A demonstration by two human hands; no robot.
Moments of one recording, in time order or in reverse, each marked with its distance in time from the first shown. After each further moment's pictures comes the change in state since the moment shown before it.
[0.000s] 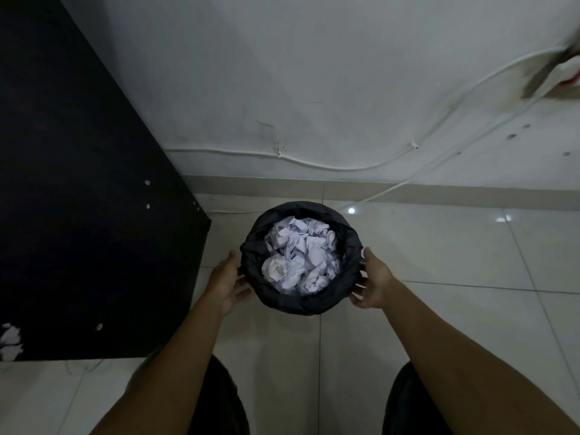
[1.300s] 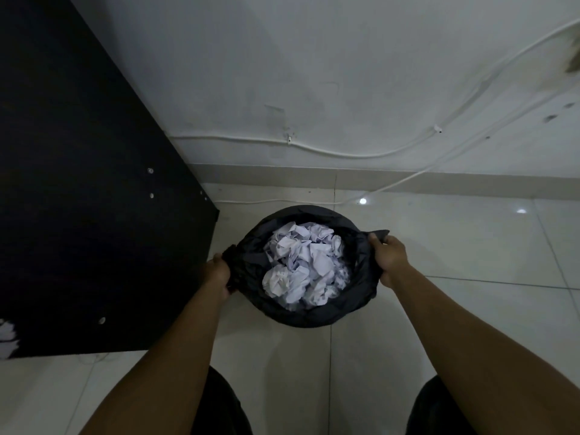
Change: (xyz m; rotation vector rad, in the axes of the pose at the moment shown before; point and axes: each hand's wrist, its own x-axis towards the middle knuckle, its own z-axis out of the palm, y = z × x) left_hand 0.027 0.001 -0.023 0.011 0.238 -0.002; right_hand 0.045 -0.017 0.004 -0.209 0.191 -0.423
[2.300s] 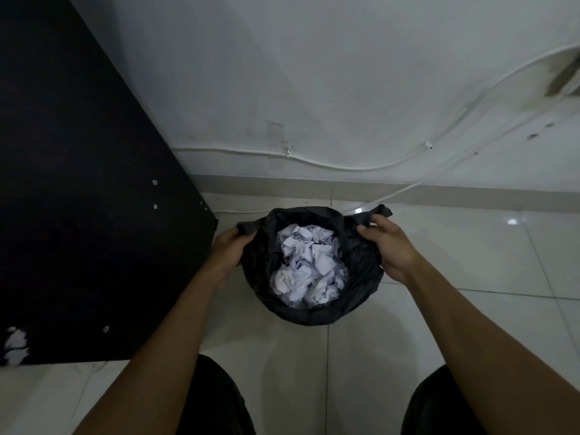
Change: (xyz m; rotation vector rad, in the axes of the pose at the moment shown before) left_hand -0.047 0.054 0.018 0.177 -0.316 0.425; right_hand -0.042 -0.057 -0.007 0.060 -0.338 -0.233
